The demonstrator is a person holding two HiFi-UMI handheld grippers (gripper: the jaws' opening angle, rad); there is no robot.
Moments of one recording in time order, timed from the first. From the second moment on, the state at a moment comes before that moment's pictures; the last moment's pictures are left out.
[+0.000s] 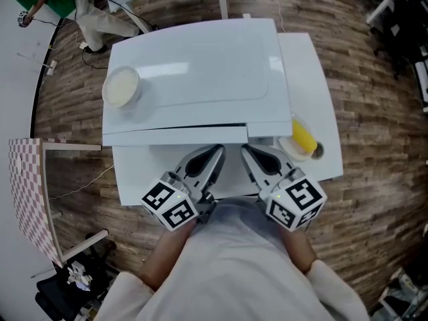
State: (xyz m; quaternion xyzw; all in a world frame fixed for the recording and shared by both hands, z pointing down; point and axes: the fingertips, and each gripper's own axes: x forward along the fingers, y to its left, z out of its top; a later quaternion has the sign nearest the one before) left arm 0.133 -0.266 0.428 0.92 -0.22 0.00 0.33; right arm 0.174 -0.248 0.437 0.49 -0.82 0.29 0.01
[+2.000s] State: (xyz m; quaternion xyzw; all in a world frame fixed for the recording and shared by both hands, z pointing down) left arm 0.135 -0.224 0.405 0.93 -0.24 -0.02 0.30; right arm 0.178 -0.206 0.412 0.50 -0.84 0.22 0.02
